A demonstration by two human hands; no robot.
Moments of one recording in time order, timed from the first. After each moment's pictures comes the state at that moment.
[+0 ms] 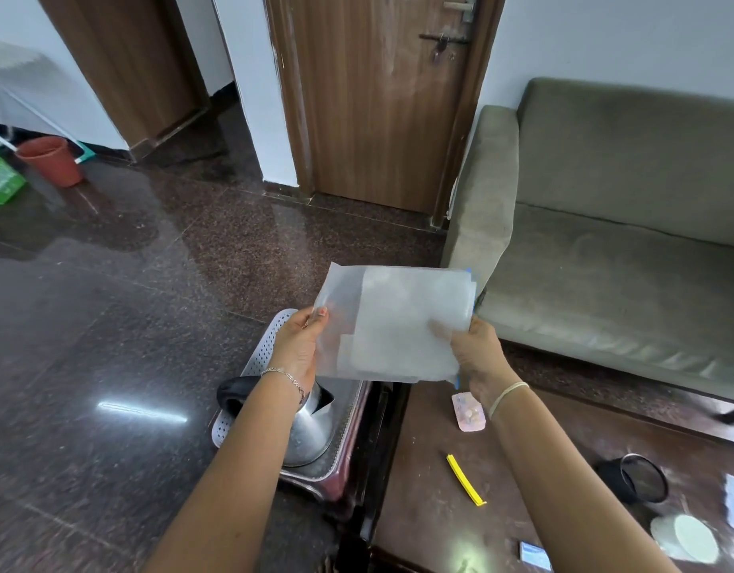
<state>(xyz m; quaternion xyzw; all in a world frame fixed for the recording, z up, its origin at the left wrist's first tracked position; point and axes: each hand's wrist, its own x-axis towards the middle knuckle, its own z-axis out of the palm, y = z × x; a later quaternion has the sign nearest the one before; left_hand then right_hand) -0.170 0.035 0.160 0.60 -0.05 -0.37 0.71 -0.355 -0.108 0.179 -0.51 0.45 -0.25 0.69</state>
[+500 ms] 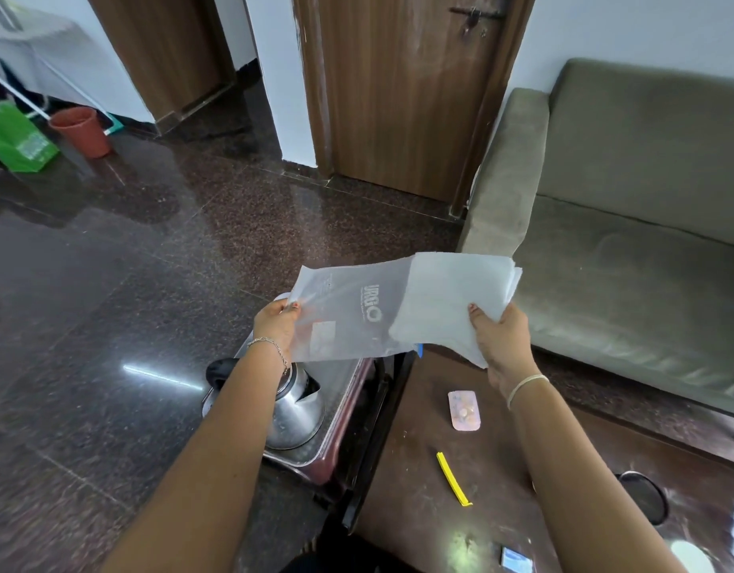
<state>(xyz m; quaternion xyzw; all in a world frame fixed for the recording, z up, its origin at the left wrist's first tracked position) -0.142 0.014 0.128 0.74 0.05 -0.26 0.62 -0.378 -0.168 0.160 -0.56 0.46 -0.31 0.62</state>
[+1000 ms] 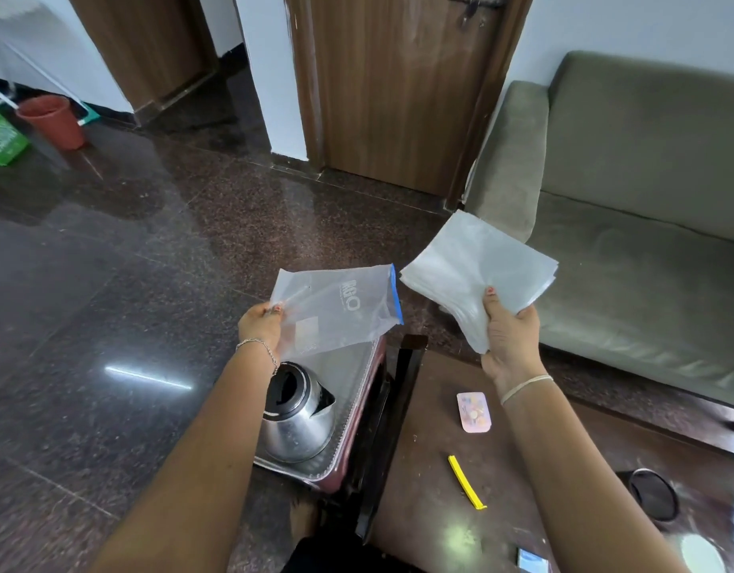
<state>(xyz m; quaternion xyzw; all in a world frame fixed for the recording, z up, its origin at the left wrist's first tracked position) -0.084 0.028 0.101 0.79 0.06 -0.21 0.58 -0.335 -0.155 0.172 -0.36 0.46 -0.41 0.70</state>
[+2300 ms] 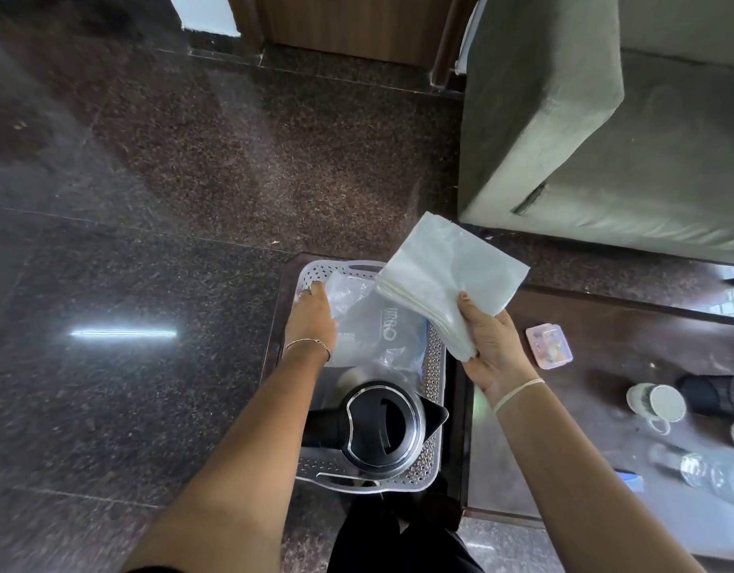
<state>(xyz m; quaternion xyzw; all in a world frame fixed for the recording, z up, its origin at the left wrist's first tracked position) 0.018 0.010 -0.048 0.88 -0.37 -0.26 0.09 -0.192 -0.077 0.032 -0.18 0.52 -0.33 0.76</state>
